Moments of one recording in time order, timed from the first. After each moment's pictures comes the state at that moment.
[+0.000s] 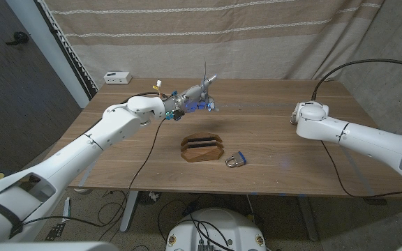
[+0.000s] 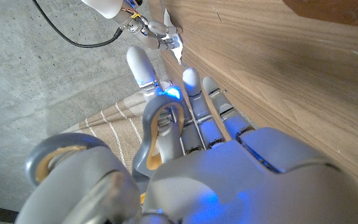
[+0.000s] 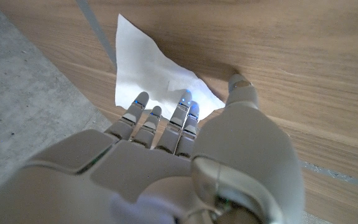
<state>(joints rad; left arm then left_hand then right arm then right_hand) 0.62 0.73 0.58 -1.77 -0.63 0.28 -0.32 0.32 -0.17 -0.28 -0.06 0.30 1.32 0.15 0.60 0.46 0.76 -0.04 1.35 1.18 0.64 -0.06 1.22 1.04 0.39 -0.03 0.54 0.26 -0.30 -0.87 -1.13 -1.62 -0.35 -1.14 0.24 0.89 0.09 -0.10 -0.16 0.57 0.38 -0.11 0.20 0.19 0.56 -0.19 0.30 0.19 0.19 -0.04 0.19 0.18 0.17 -0.03 0.43 0.19</state>
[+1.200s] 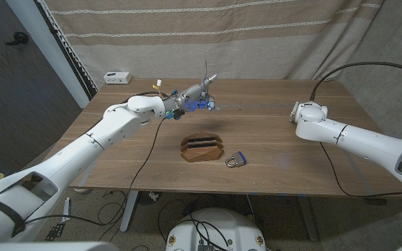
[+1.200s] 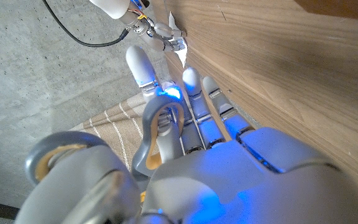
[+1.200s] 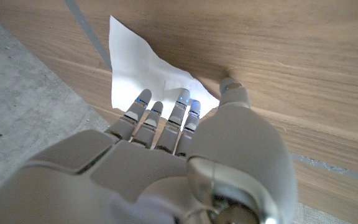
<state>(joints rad) 0.61 0.71 0.59 -1.74 -0.63 0.26 -0.34 0.34 -0.16 -0.28 -0.07 0.31 1.34 0.15 0.61 0.47 0.77 -0.04 1.35 1.18 0.65 -0.06 1.22 1.04 0.39 -0.03 0.54 0.26 -0.35 -0.85 -1.07 -1.60 -0.34 -1.08 0.22 0.95 0.11 -0.12 -0.12 0.59 0.48 -0.15 0.22 0.19 0.58 -0.14 0.32 0.24 0.24 -0.04 0.20 0.20 0.21 -0.02 0.41 0.19</state>
